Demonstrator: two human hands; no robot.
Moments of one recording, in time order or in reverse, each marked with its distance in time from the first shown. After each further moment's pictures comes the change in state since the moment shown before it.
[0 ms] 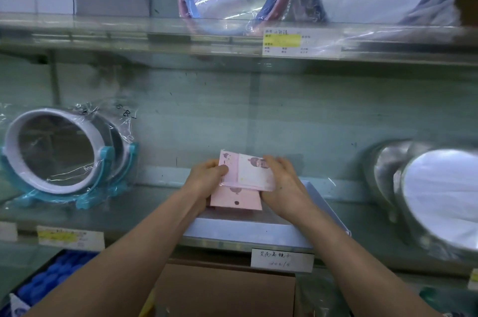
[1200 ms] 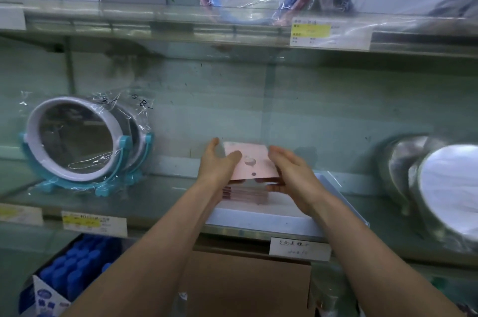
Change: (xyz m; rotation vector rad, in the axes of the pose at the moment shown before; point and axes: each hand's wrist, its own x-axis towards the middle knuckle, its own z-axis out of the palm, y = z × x) left_hand -0.004 0.001 -0.007 -0.156 0.097 0.073; right_hand -0.002 -0.034 -0.002 0.937 -0.077 0.323
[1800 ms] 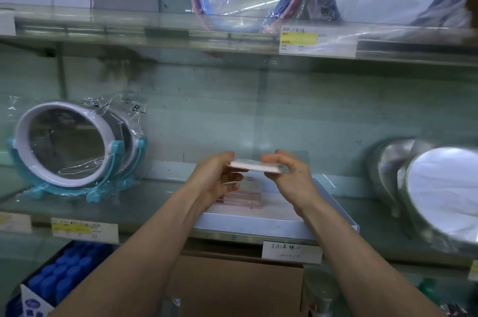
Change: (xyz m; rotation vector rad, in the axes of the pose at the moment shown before) left_hand -0.011 0.012 -0.002 -0.153 -0.223 -0.212; right_hand 0.003 0.007 -0.006 -0.273 0.178 -0.286
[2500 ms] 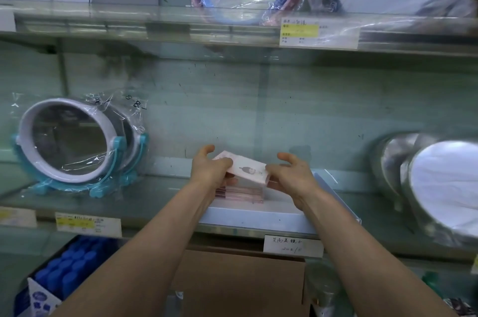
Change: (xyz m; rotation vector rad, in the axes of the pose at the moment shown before) left_hand 0.013 -0.011 -0.004 0.161 0.254 0.160; right_hand 0.009 0.005 0.002 0.234 -0.037 0.400
